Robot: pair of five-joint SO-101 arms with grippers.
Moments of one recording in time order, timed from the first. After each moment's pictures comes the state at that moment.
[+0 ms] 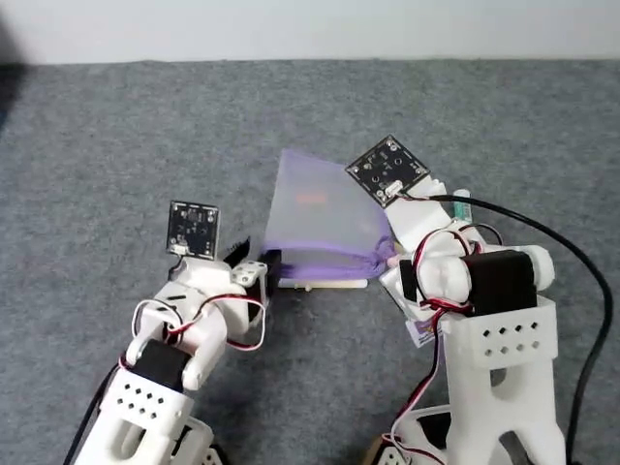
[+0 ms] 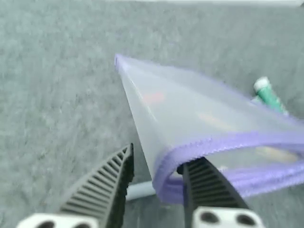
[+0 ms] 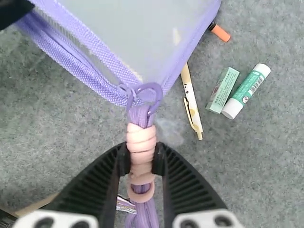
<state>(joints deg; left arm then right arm) 17.1 -63.4 74.5 34.4 17.2 -11.5 -37.7 11.6 100.2 27.4</state>
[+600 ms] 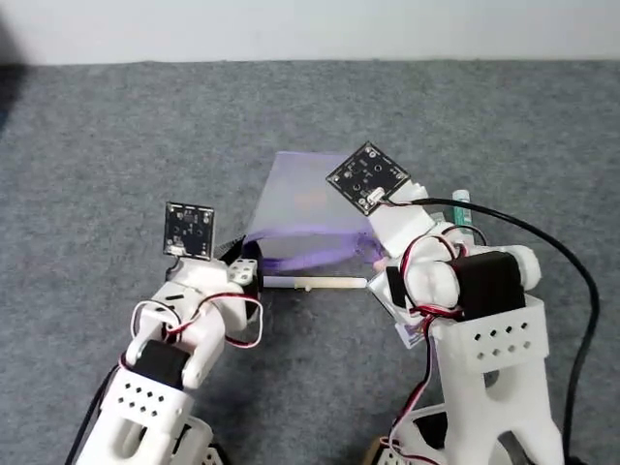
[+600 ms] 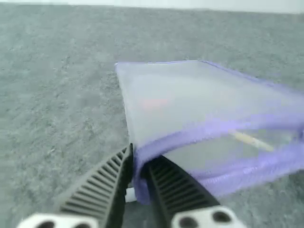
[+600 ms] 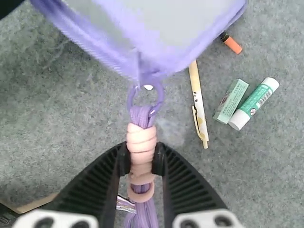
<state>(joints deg) 14.6 -63.4 74.2 36.0 17.0 -15.6 -37.7 11.6 100.0 27.4</state>
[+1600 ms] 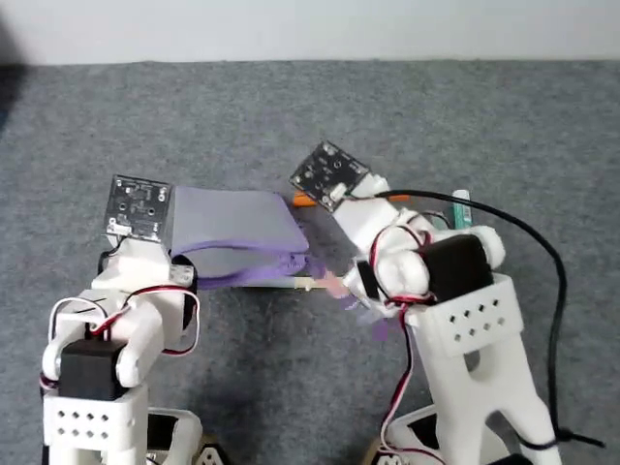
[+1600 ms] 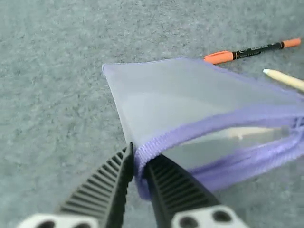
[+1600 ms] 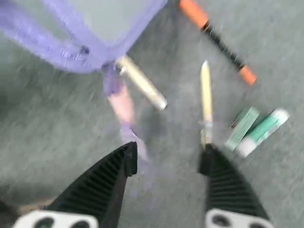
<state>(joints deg) 0.1 -63.4 44.0 80.0 1.5 -22.9 -32.5 8.6 100.1 27.4</state>
